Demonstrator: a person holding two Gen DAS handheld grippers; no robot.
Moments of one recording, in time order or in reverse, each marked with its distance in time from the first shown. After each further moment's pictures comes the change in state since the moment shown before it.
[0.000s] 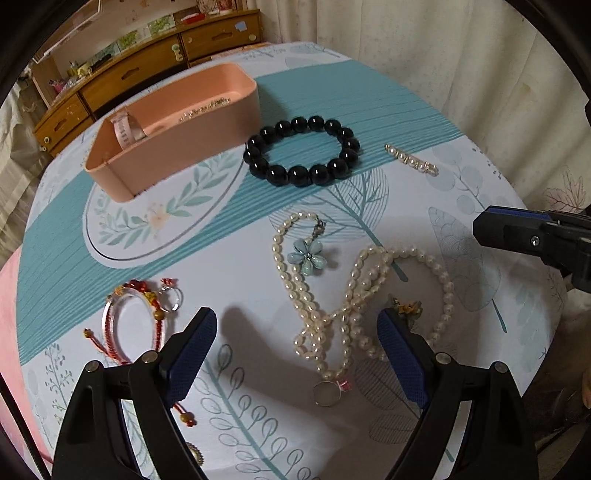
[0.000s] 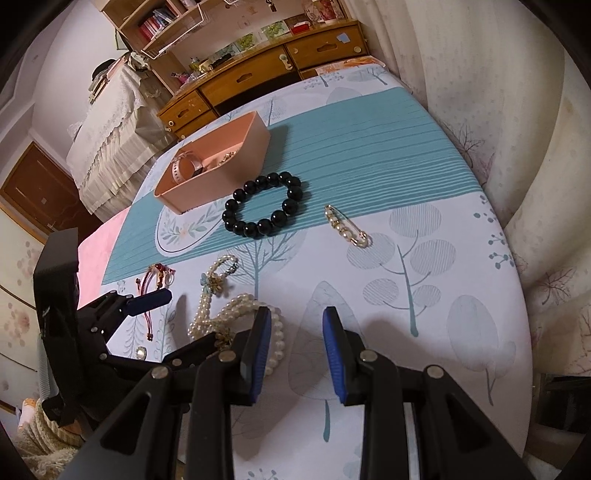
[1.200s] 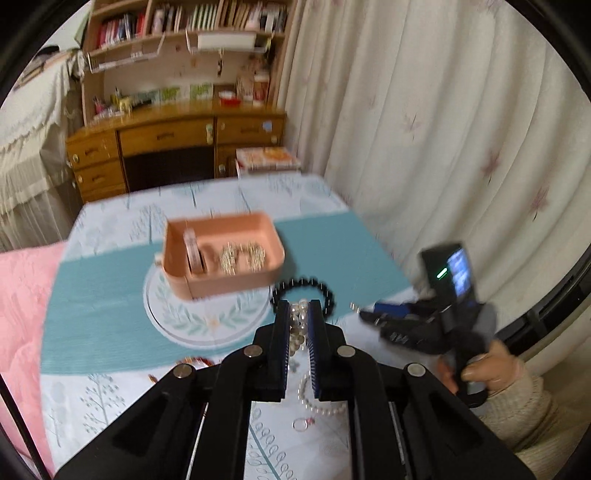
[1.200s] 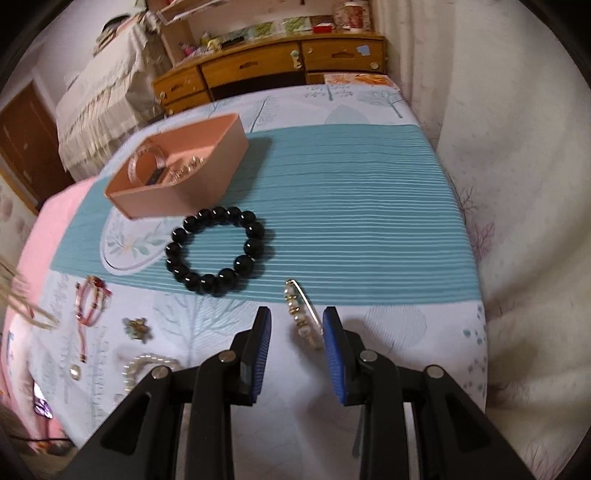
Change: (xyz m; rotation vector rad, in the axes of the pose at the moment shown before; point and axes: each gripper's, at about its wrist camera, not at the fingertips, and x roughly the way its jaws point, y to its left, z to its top) left arm -0.168 0.048 0.029 -0.172 -0.412 -0.105; right arm 0.050 0.000 0.062 -0.242 0.028 -0.183
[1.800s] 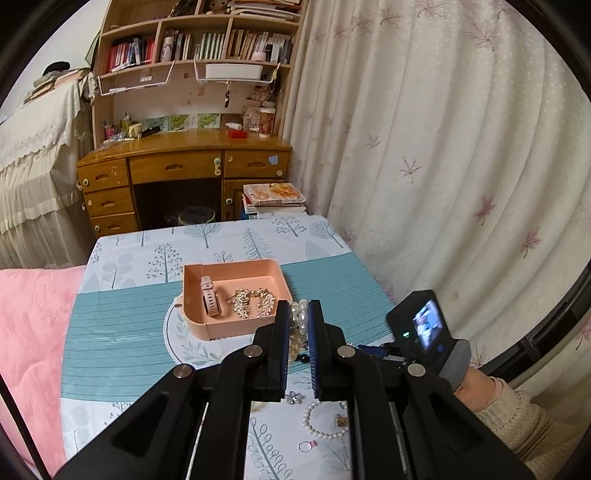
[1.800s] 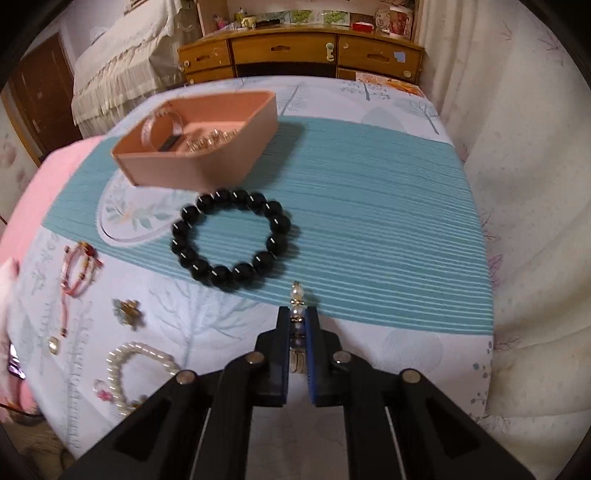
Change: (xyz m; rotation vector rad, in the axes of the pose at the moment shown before) left arm -0.041 0.006 0.035 -0.011 -0.085 0.022; right arm -0.003 0.023 0.011 -0.108 0.001 0.009
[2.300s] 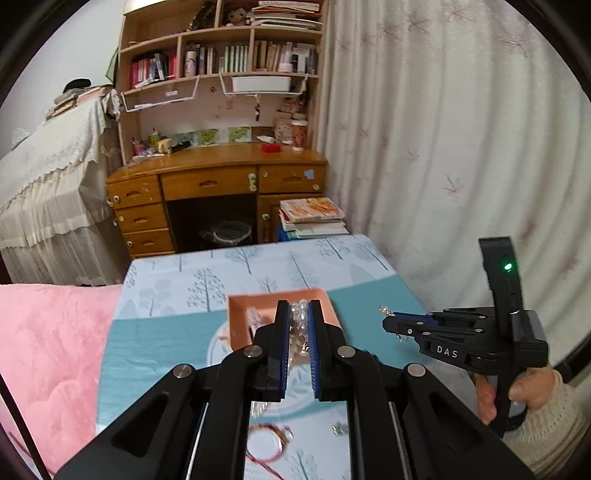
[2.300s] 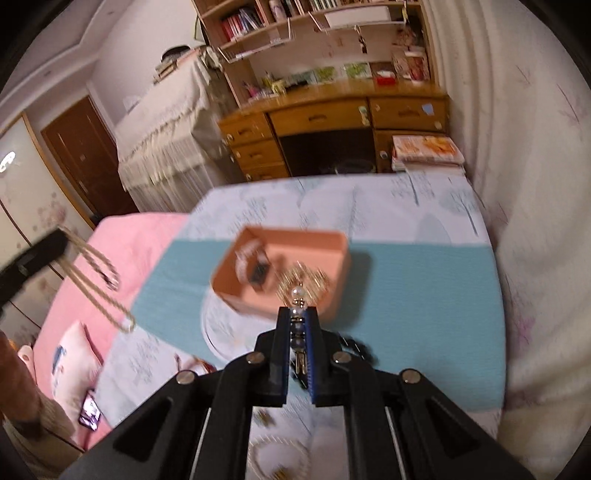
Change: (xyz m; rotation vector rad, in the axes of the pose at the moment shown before) left arm 0.020 0.026 0.038 0.016 -0.049 0.152; right arm -0.075 0.036 0.102 0.076 -0.209 0.225
